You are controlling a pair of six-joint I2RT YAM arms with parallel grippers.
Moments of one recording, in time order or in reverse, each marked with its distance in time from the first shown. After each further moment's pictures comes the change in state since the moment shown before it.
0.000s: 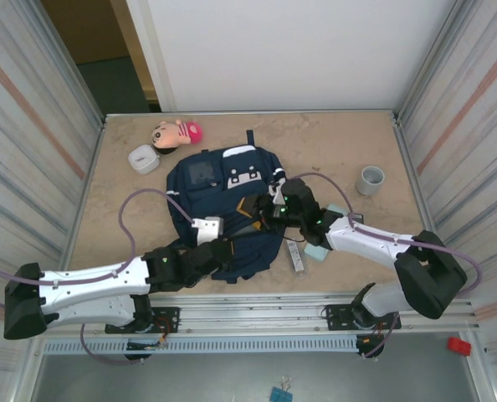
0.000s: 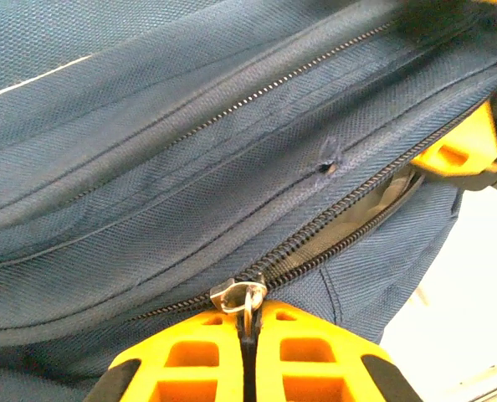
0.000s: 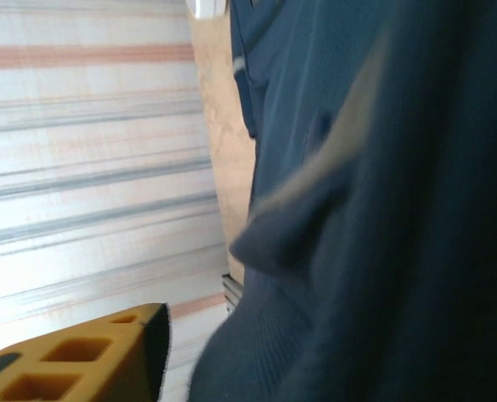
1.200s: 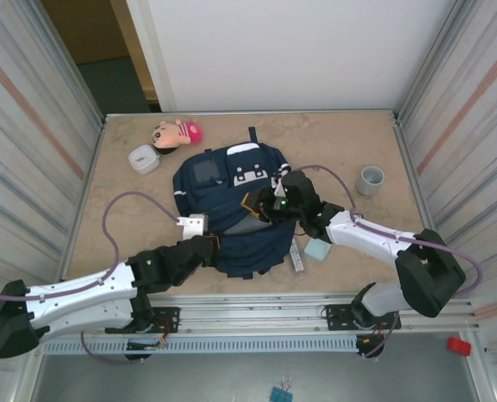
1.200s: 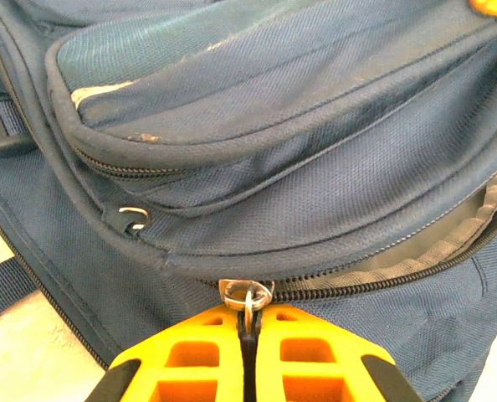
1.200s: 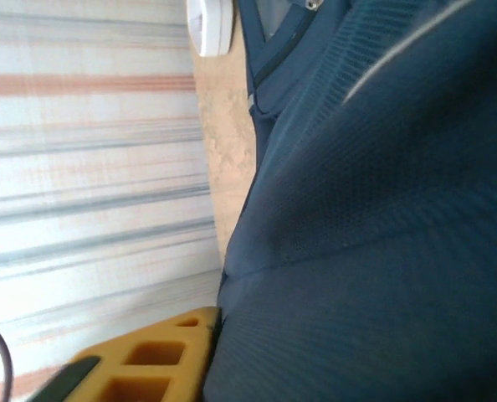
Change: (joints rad) left arm 0.129 -0.151 -0.126 0.045 -0.003 0.105; right arm -0.047 0.003 0.071 -0.086 0.020 -0.062
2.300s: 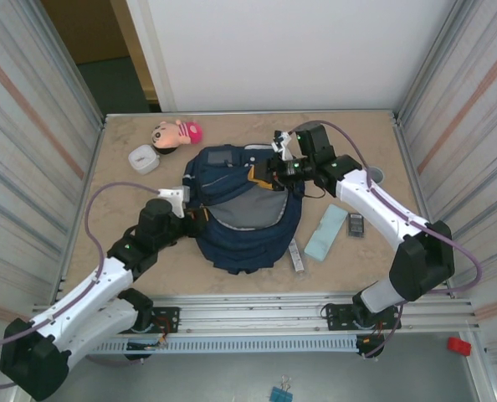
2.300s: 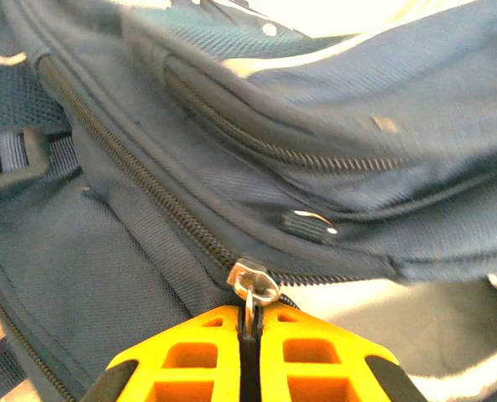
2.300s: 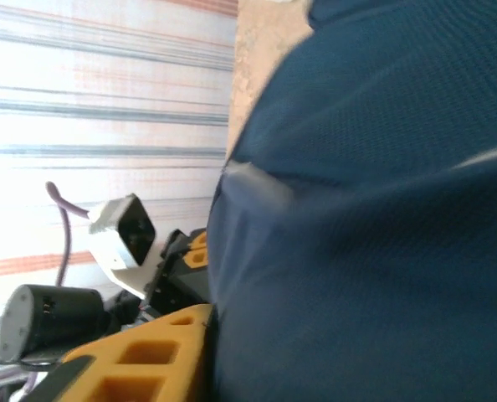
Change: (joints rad) left arm 0.580 -0.050 -0.040 0.262 0.627 0.320; right arm -0.224 0.110 0.482 -0.567 -0.402 -0.454
